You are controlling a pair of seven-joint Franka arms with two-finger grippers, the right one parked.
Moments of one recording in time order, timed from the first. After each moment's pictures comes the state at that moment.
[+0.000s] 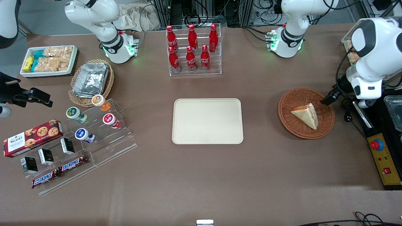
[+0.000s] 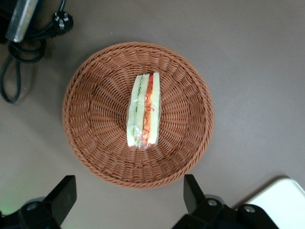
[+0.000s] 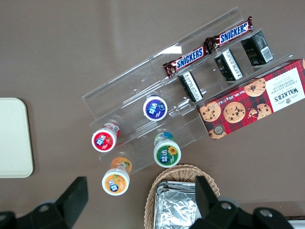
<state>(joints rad) -0.02 -0.15 0.06 -2.26 -0.03 2.05 -0.78</state>
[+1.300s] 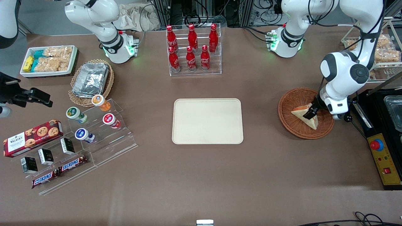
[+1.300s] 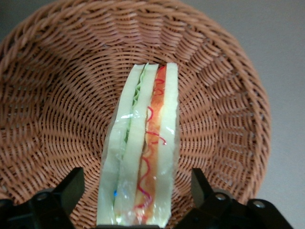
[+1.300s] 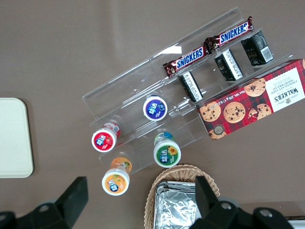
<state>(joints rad) -0.01 0.08 0.06 -2.52 -0.09 2.60 -0.81</state>
